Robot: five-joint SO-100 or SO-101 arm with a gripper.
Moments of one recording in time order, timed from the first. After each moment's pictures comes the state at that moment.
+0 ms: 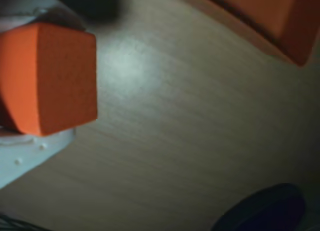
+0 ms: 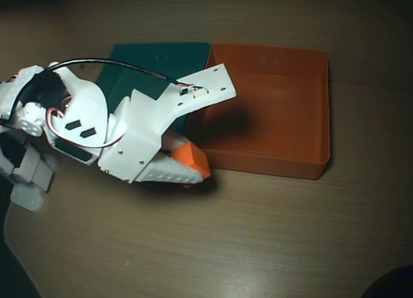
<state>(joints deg) -4.5 85.2 75.7 49.3 -112.0</state>
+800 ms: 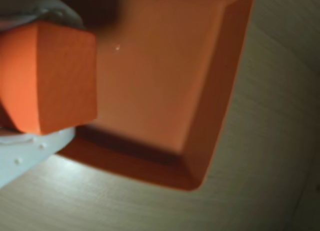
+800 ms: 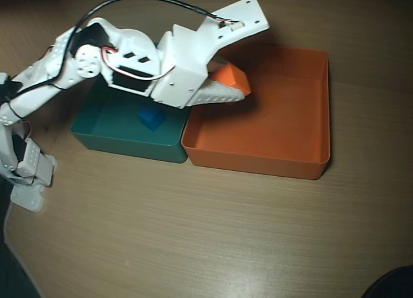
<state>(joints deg) -18.9 62.3 44.8 49.3 -88.7</state>
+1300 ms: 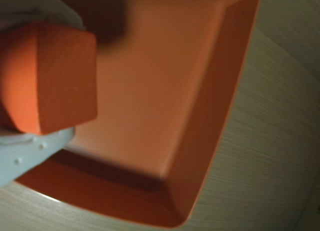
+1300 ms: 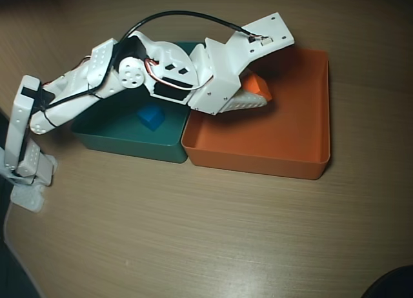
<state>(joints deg) -20.2 43.3 25.4 49.3 -88.7</state>
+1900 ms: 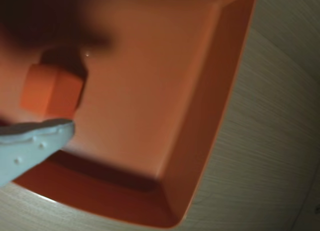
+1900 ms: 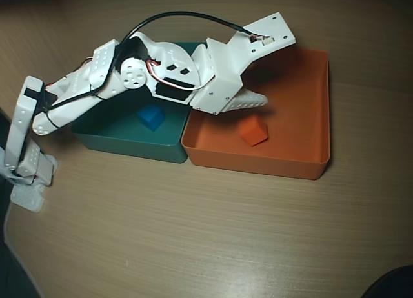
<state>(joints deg) -20.2 42.6 24.3 49.6 -88.7</state>
